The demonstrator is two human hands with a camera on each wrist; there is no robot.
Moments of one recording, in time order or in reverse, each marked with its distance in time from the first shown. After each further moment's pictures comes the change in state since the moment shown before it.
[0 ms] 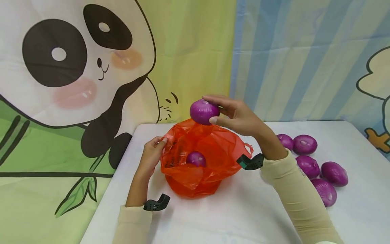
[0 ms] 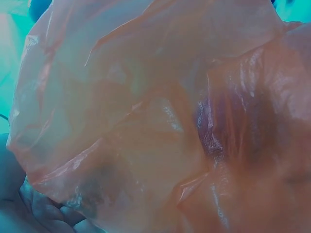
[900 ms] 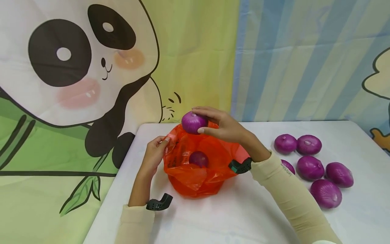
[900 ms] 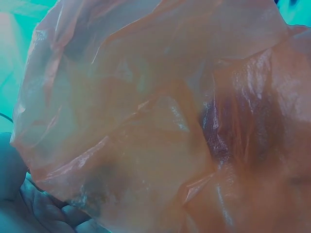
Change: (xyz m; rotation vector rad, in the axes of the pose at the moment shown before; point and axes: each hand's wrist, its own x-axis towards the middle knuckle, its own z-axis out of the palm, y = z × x) left_hand 0.002 0.000 -0.003 -0.044 0.019 0.045; right_hand 0.013 0.040 0.037 -0.130 -0.066 -0.015
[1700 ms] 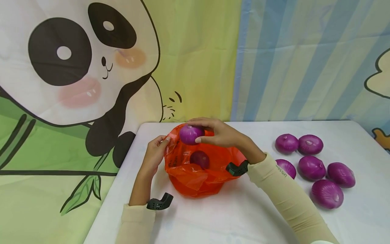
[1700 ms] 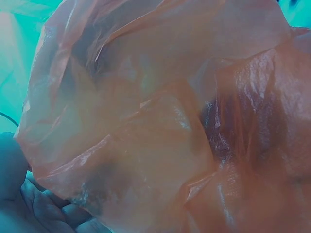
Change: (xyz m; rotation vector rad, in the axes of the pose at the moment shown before) left_hand -0.001 0.000 -0.001 0.005 -0.008 0.023; right_hand 0.000 0.017 0.018 0.123 -0.180 0.086
